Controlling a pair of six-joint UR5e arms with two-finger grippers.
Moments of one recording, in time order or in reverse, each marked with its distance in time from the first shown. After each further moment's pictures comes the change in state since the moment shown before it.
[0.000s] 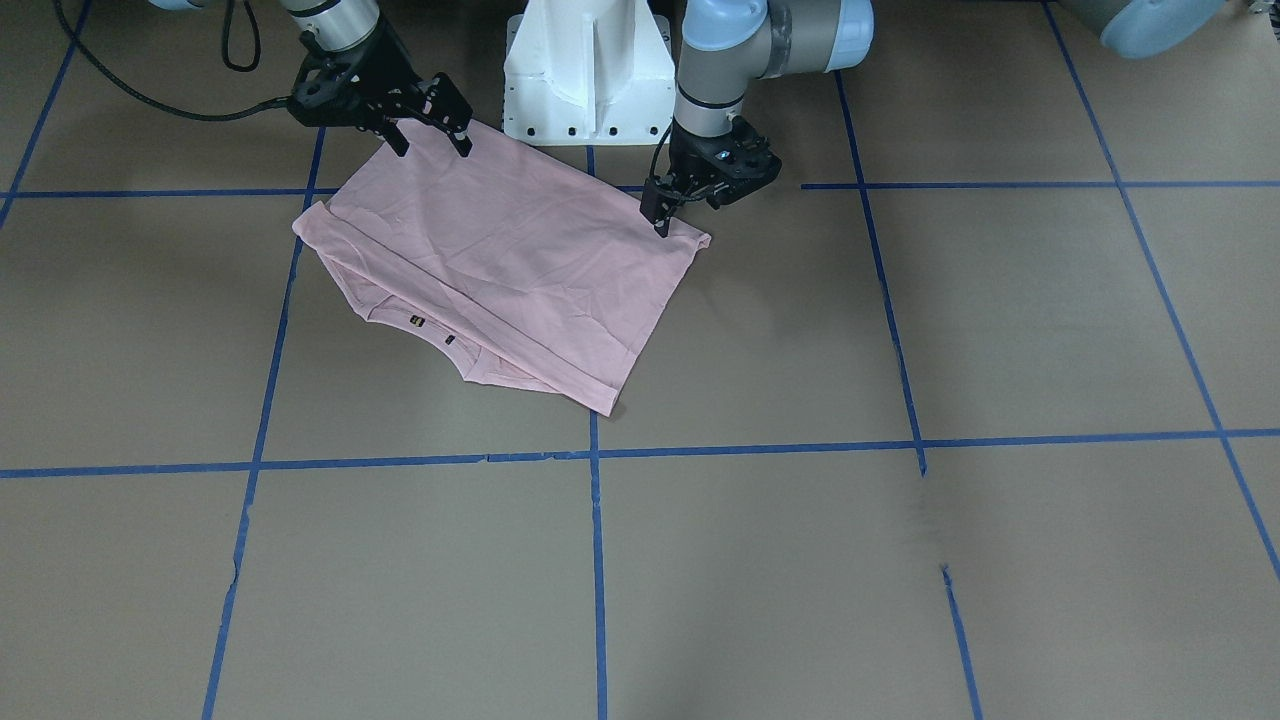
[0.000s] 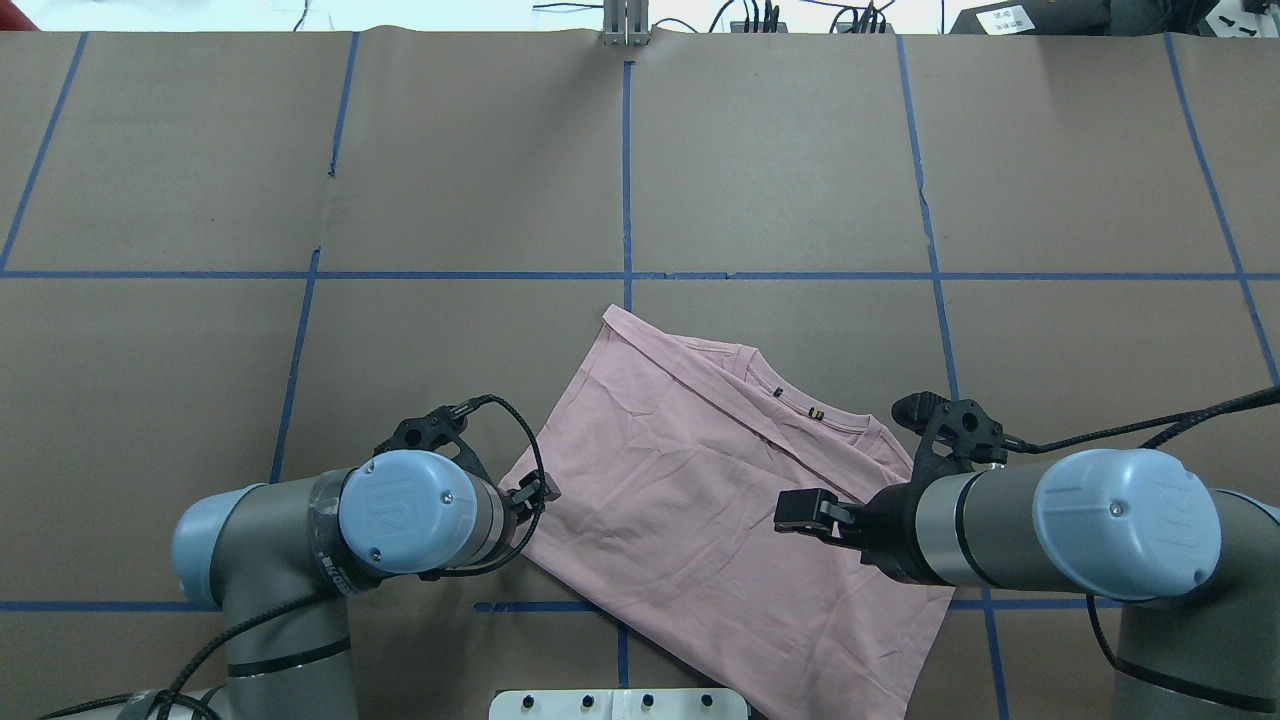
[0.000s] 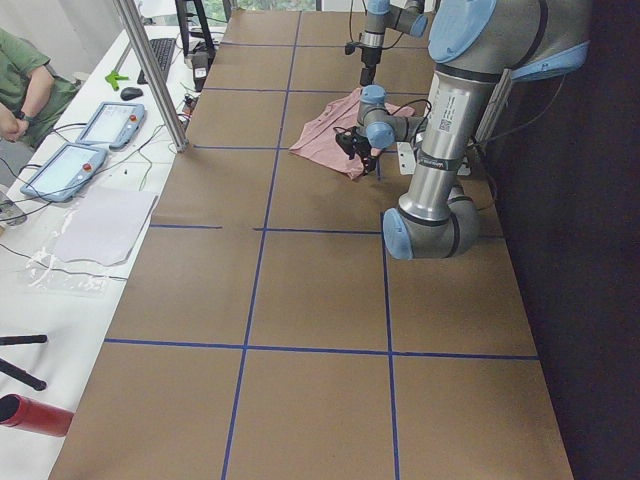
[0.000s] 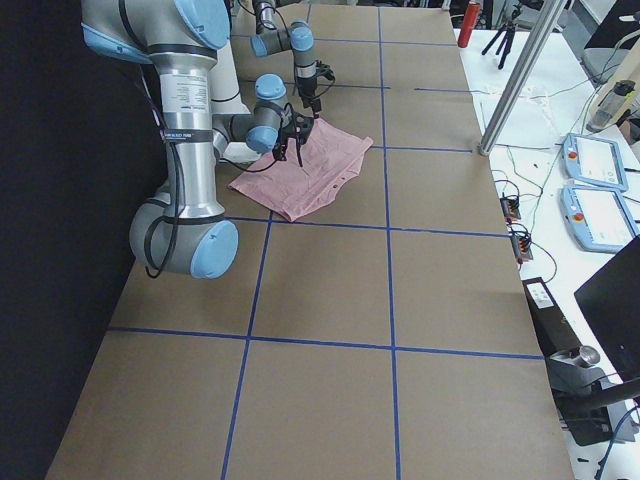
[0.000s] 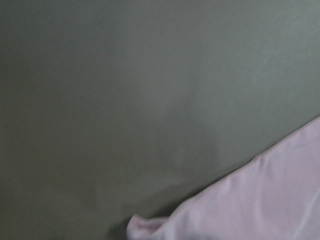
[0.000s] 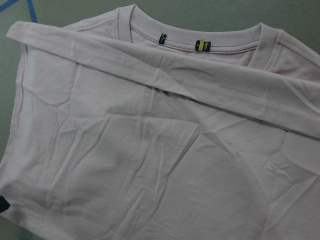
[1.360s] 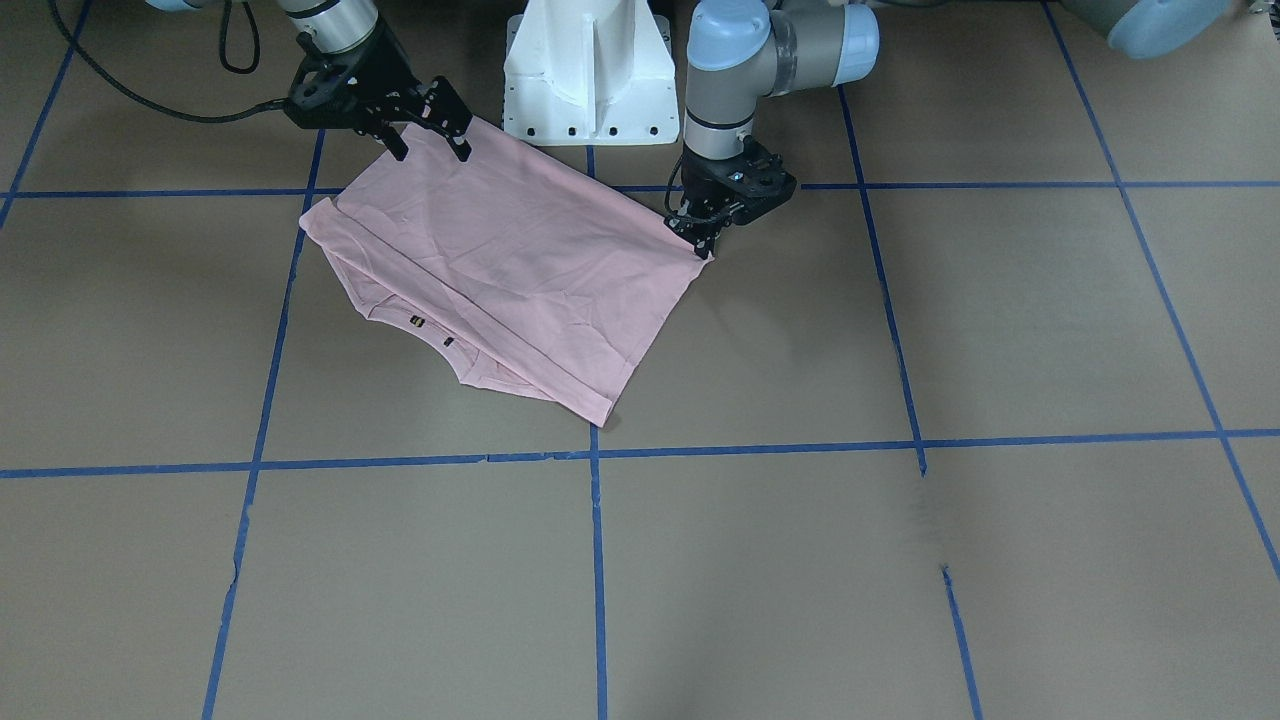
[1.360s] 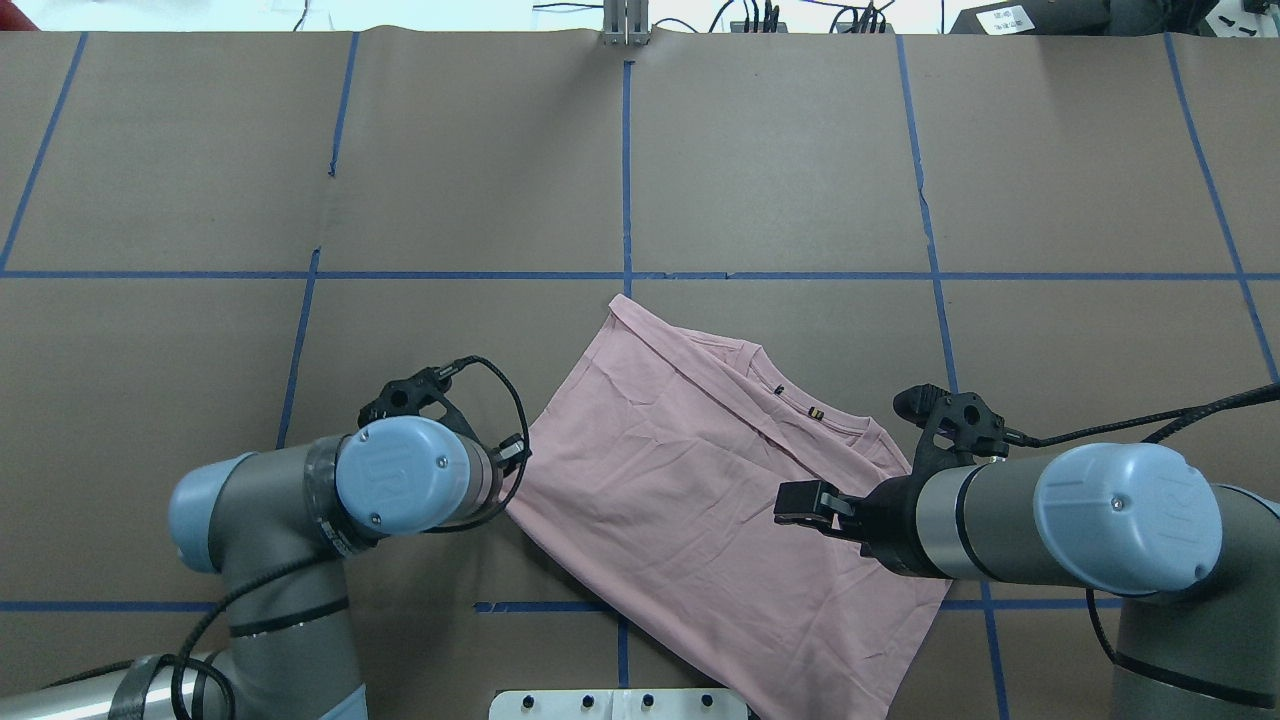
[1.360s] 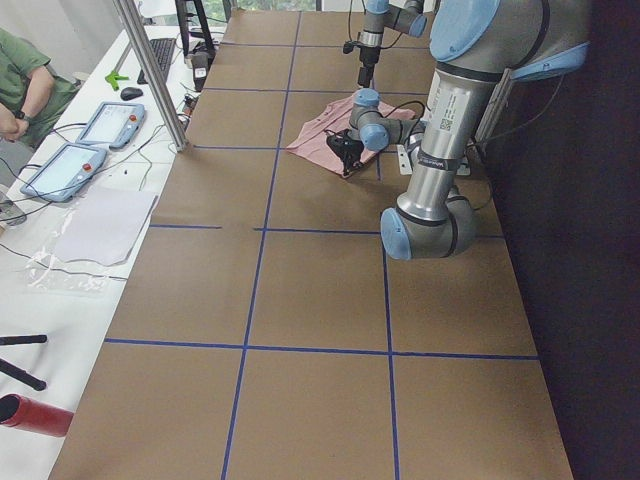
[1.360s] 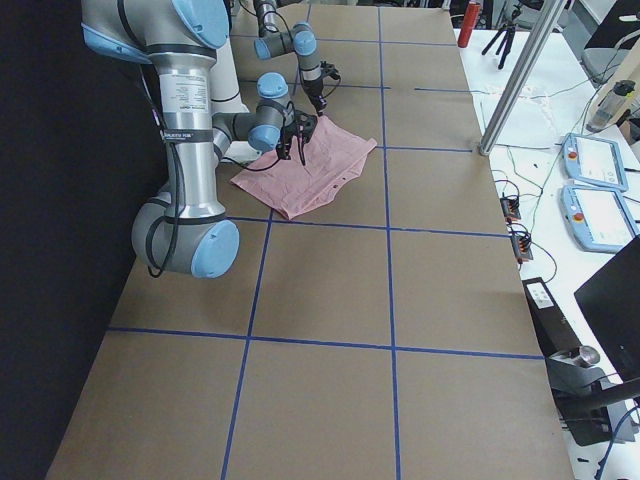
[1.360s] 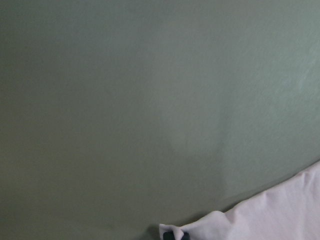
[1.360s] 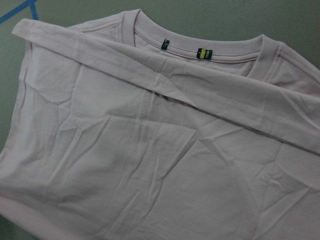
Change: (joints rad) left arm -0.075 -0.004 0.025 0.002 0.050 0.044; right arm 0.007 0.003 0.000 -0.002 -0.005 0.001
